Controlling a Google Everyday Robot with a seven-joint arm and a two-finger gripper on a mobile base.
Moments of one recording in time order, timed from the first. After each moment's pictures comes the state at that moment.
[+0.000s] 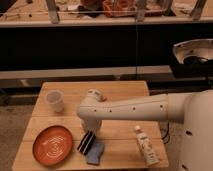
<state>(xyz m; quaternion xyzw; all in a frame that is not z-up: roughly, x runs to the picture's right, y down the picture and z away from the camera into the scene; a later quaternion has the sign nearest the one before) -0.073 0.234 0.761 -0.26 -0.23 -0.53 0.77</state>
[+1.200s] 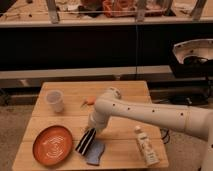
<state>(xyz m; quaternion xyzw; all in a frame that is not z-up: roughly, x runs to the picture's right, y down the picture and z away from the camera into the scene) -0.071 0.229 0.744 -0.20 -0.37 -0.51 0.75</state>
